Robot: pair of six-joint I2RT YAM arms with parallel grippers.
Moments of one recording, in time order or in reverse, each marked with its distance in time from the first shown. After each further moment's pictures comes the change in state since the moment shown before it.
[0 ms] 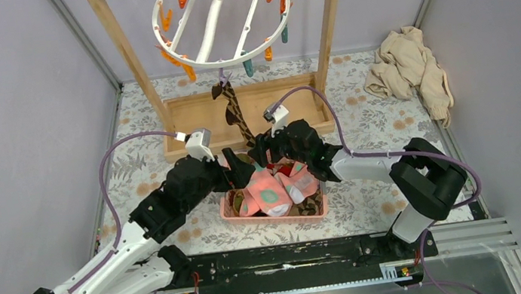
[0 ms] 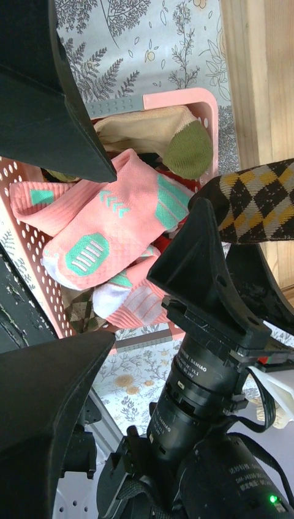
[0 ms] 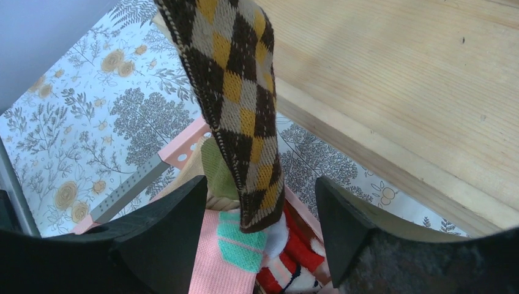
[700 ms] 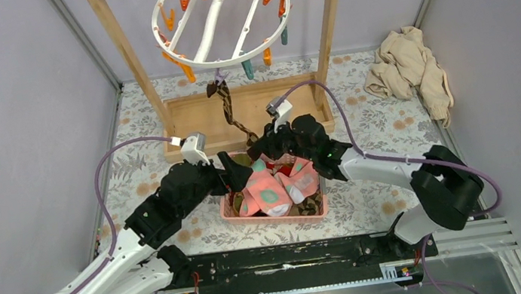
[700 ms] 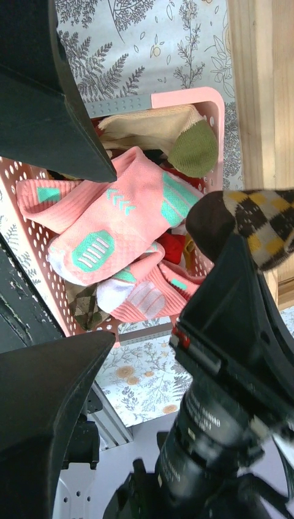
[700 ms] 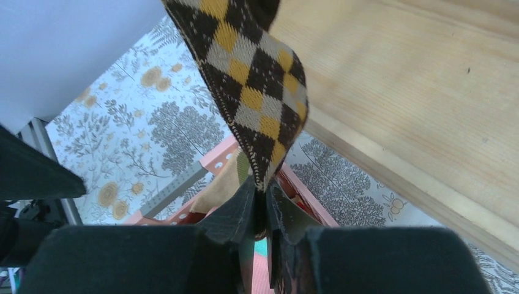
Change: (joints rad) left arm 0.000 -0.068 -0.034 -0.003 0.008 -0.019; right arm 0.000 -0.078 0.021 -0.067 -0.044 0.019
